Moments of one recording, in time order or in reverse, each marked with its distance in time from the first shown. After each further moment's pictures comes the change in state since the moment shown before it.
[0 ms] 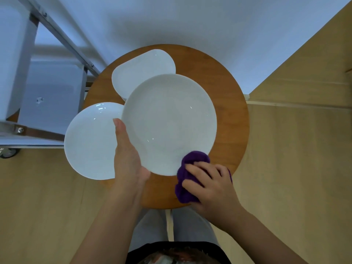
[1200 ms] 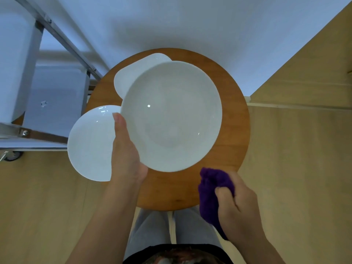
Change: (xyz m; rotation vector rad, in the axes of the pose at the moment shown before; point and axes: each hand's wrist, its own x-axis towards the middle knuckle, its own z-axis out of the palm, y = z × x) left_hand -0.011 0.015 0.009 0.159 -0.097 0.109; right_hand -0.011 -0.024 -0.039 0.902 0.162 0.860
